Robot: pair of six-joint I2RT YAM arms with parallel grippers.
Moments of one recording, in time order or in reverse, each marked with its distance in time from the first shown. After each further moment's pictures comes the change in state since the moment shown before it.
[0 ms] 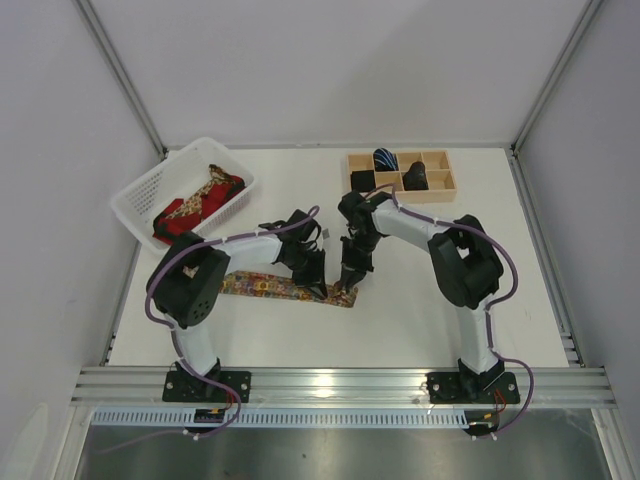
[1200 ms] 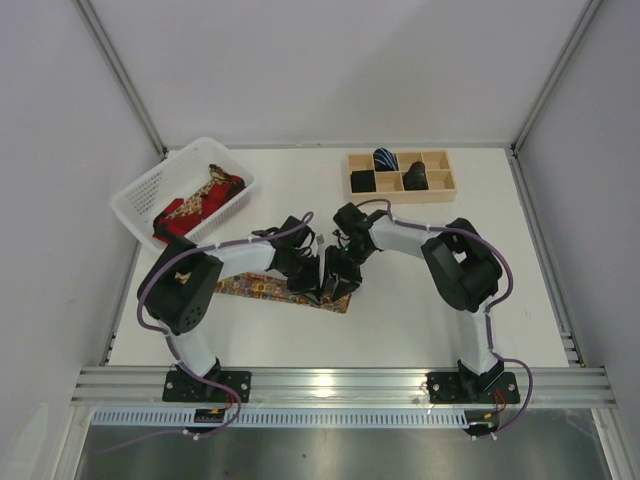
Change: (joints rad) left arm 0.013 -0.043 -0.098 0.049 0.016 -0.001; right arm 0.048 0.004 -0.143 0.291 -0.160 0.005
